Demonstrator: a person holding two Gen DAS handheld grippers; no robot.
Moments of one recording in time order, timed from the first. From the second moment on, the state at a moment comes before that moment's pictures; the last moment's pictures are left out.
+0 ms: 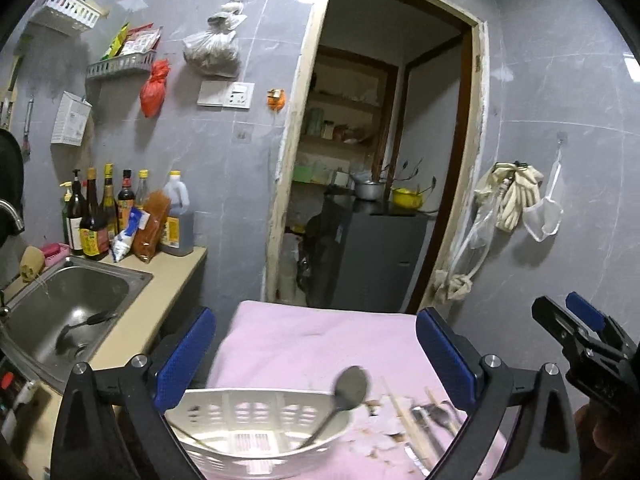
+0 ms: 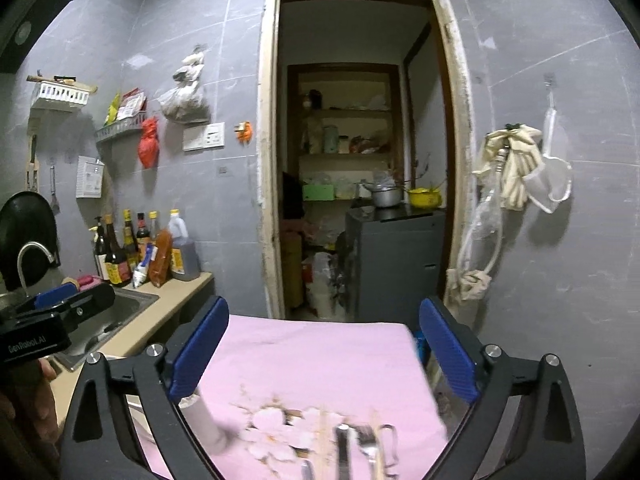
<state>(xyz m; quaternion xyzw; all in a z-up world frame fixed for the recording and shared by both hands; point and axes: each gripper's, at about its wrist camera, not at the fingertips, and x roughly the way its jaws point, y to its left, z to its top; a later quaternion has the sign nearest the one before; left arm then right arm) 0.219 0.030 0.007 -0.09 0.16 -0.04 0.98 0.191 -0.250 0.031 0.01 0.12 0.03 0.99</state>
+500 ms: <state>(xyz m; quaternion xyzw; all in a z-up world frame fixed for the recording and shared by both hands) 0.224 -0.073 -0.033 -0.07 0.19 -0.05 0.98 0.210 -0.355 -0.019 0.00 0.18 0.00 0.98</state>
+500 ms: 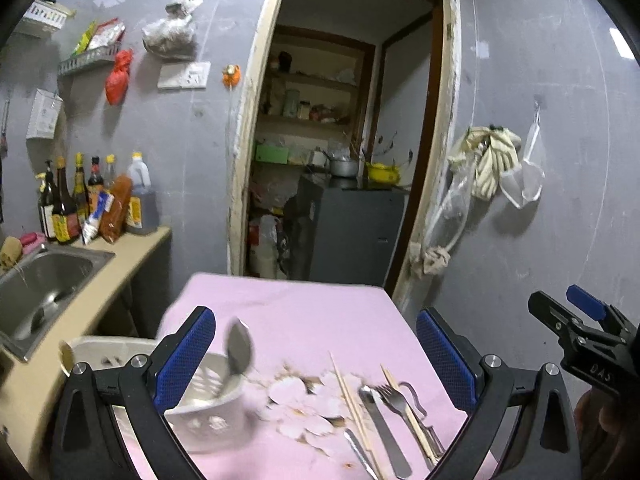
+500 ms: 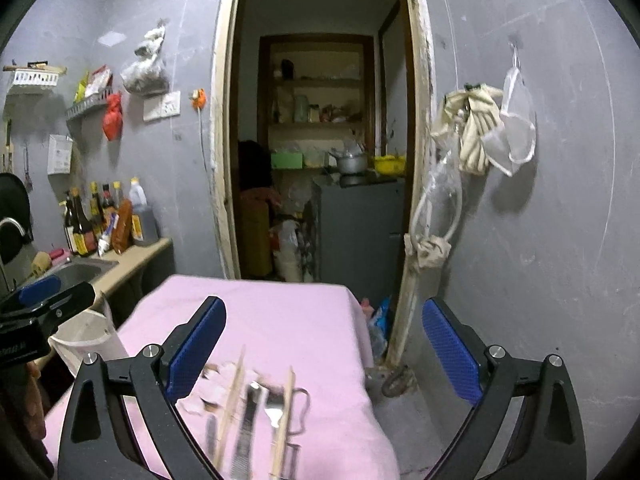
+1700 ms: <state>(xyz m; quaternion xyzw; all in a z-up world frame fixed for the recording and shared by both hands) 0.297 -0.129 -0.202 -0.09 0.49 -0.08 0.87 0.302 -0.352 -0.211 0.01 0.42 0.11 0.90</state>
